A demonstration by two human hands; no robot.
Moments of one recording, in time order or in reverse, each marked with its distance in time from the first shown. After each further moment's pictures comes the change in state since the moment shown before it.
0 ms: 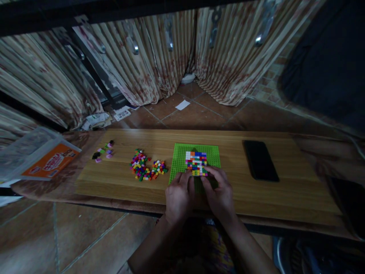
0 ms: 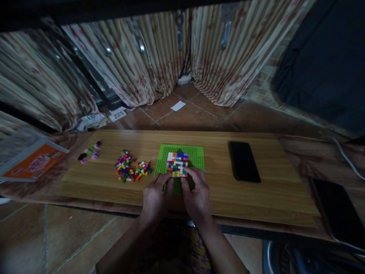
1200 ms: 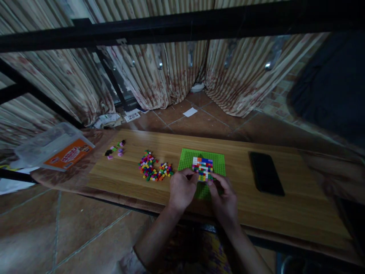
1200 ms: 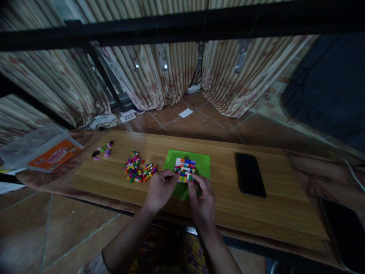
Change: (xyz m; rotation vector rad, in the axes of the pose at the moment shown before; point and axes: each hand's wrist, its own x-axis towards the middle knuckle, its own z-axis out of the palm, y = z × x) left_hand 0.031 0.004 -0.016 -0.370 -0.040 -0.268; right_hand -0.001 0.001 0.002 0.084 0.029 0.055
